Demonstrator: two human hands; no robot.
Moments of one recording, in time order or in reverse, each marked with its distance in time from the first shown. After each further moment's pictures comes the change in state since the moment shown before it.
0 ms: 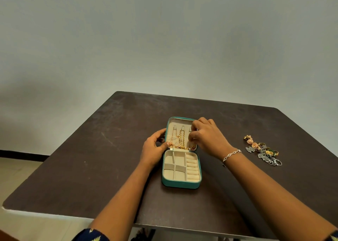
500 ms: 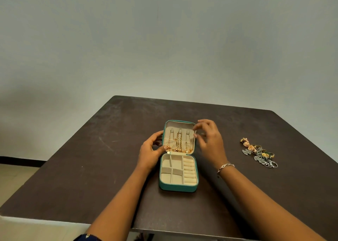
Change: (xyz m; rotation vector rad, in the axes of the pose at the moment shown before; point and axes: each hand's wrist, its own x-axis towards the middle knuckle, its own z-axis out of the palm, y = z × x) left_hand -0.002 -0.001 -0.001 -0.086 0.015 0.044; right_hand -0.014 -0.007 0.016 0.649 0.436 0.455
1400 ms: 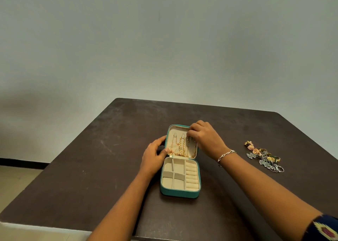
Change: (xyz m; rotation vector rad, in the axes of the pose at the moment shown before) left_hand 0.004 -0.004 0.004 0.208 -0.032 -0.037; right_hand 0.035 0.007 0.005 -0.595 -0.298 -0.572
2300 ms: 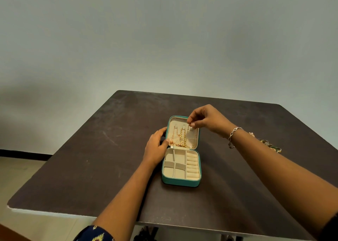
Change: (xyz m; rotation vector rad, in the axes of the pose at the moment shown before) left_hand -0.001 0.004 0.000 0.057 0.011 0.006; right_hand 0.022 0.000 -0.048 0.918 -0.288 0.539
